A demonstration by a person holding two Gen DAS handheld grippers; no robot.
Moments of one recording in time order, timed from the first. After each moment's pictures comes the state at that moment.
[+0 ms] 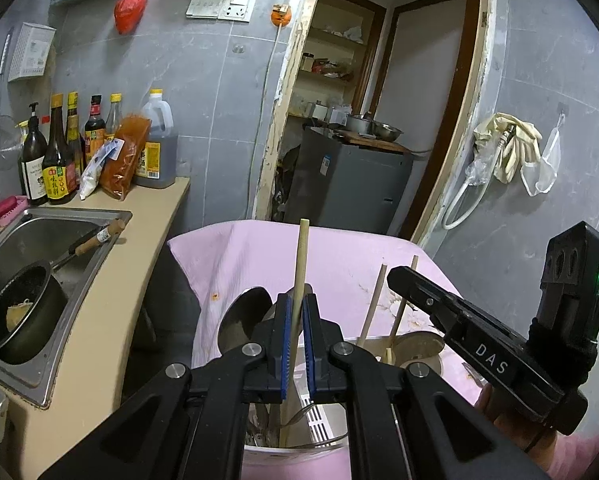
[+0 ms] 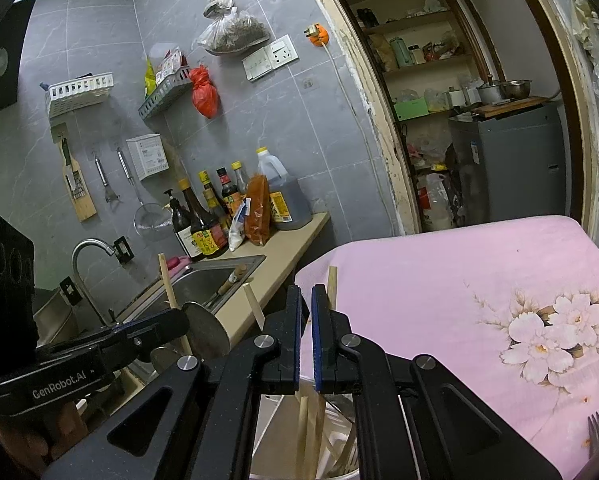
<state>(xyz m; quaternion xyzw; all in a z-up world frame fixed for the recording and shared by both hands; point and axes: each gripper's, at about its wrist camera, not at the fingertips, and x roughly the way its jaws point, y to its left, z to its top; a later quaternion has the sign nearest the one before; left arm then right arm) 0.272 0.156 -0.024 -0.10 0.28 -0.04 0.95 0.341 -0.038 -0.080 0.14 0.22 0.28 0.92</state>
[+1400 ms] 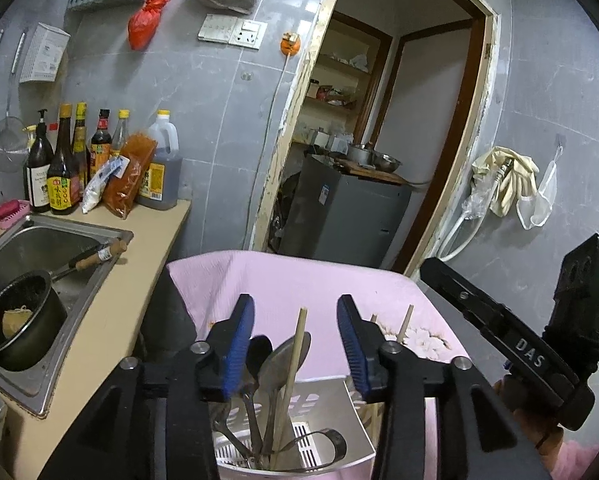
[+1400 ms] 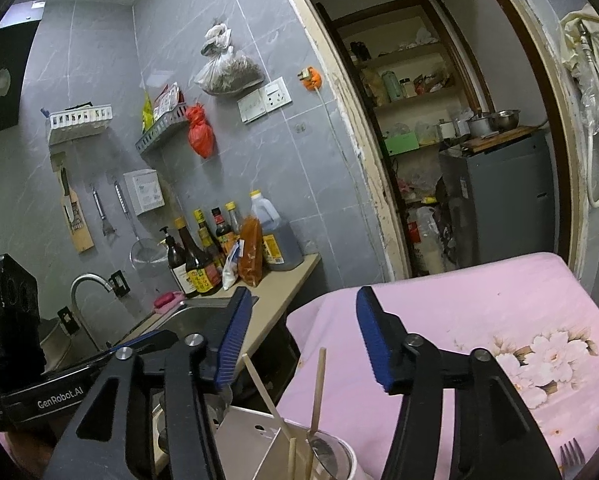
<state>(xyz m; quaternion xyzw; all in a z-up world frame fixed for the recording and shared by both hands) 0.270 0.163 -0.002 -0.14 0.23 -0.04 0.96 0.333 -0.064 -0.034 0.15 0.16 0.24 0.94</state>
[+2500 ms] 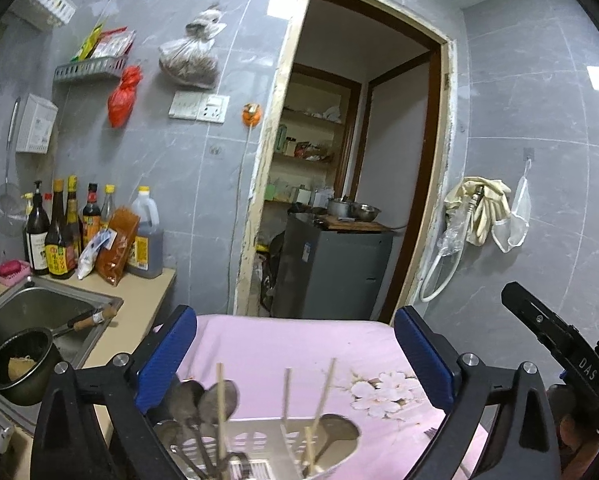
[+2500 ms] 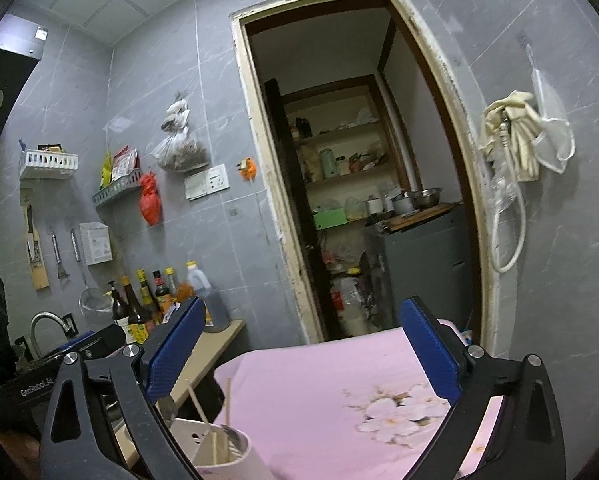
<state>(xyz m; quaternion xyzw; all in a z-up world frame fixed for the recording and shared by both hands) 0.229 0.102 0.047 -0.09 0.12 -0.04 0.99 0.240 -0.171 0.035 0.13 0.06 0.10 0.98</state>
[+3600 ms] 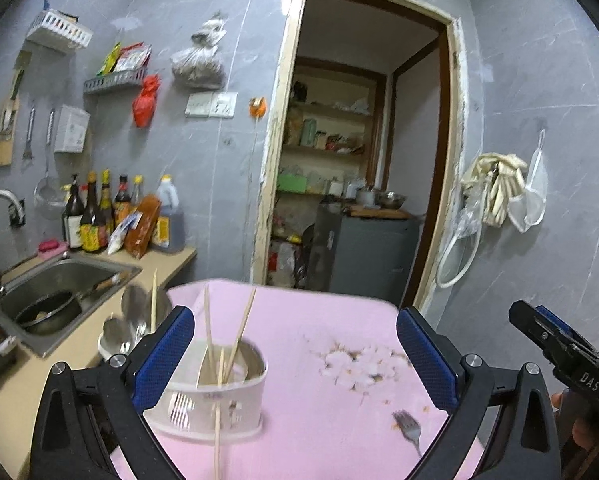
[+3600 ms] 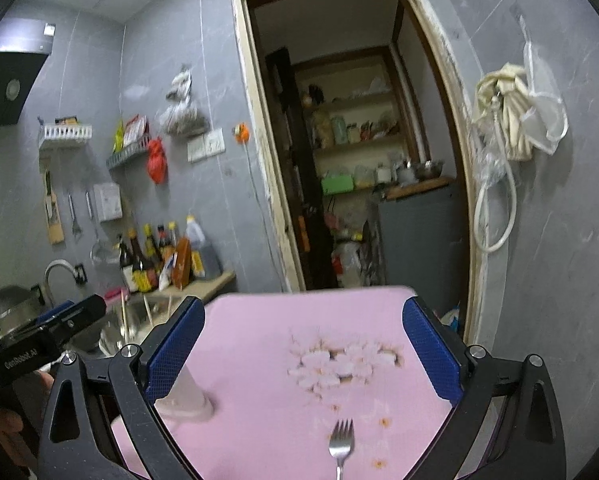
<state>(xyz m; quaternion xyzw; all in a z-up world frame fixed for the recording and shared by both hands) 0.179 -0.024 0.017 -0.08 0.14 0.06 0.98 0.237 -0.292 -0.020 0.09 0.14 0.17 0.97</state>
